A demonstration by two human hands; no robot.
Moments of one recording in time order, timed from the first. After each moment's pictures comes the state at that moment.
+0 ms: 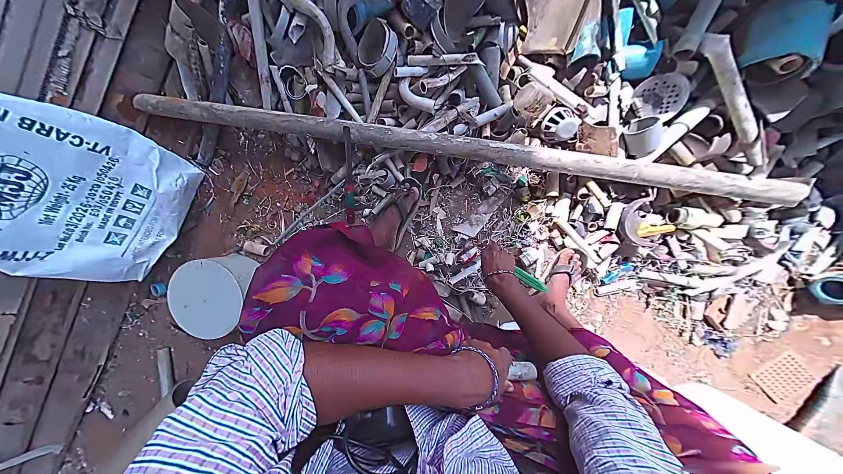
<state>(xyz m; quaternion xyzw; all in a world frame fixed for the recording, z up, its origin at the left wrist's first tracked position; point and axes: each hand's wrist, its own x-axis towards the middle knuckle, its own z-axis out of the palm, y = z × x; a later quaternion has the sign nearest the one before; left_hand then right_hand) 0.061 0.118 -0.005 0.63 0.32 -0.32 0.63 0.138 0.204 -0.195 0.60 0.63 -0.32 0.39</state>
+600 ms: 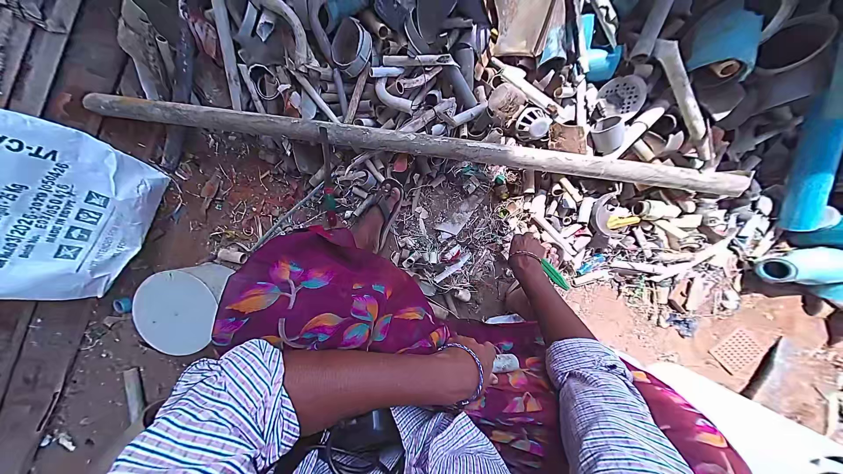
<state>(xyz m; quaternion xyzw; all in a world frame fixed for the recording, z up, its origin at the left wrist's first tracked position) 0.066 0.118 -0.006 0.62 0.33 -0.33 0.63 0.219 0.244 -0.206 0.72 0.54 -0.23 0.37</state>
